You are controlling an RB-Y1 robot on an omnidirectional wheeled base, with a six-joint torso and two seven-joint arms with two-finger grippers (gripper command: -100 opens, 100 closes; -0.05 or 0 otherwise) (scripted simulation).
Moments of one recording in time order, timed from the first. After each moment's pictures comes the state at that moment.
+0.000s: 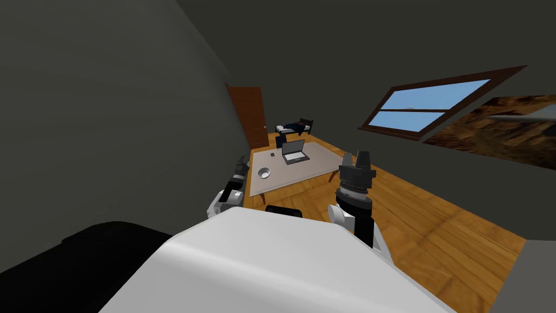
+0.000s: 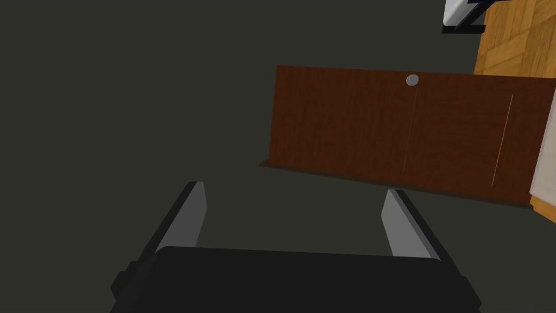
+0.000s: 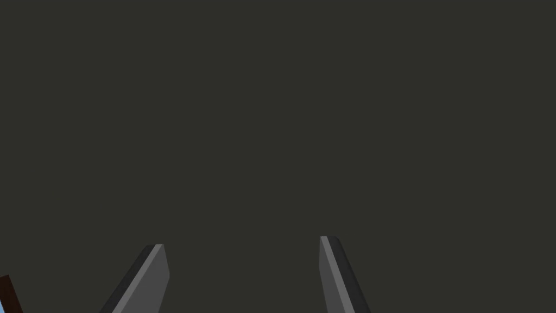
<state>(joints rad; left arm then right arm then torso) 0.39 0.28 0.06 -1.99 0.10 -0.25 0.17 0.49 -0.04 -0.04 -2.27 0.04 -0.64 0.07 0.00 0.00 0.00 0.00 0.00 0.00</state>
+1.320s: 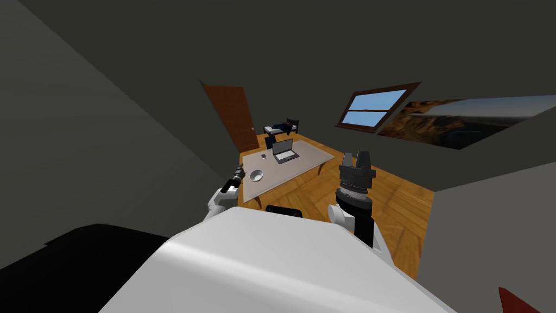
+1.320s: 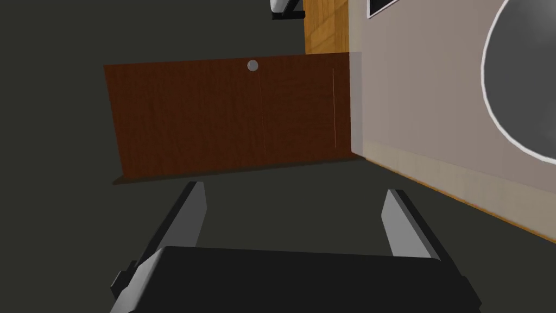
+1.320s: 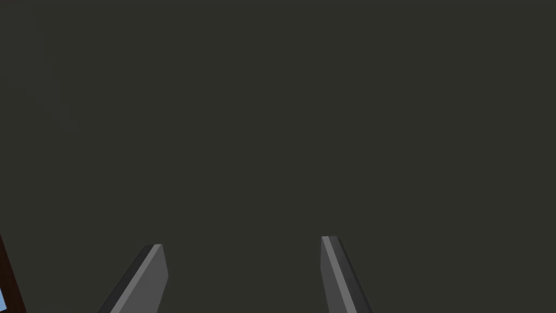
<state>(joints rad) 0.26 0.35 0.16 -1.67 0.17 0.11 0.18 0.49 -0.04 -0.04 -2.27 0.04 -0.64 0.07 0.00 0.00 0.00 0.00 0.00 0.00</state>
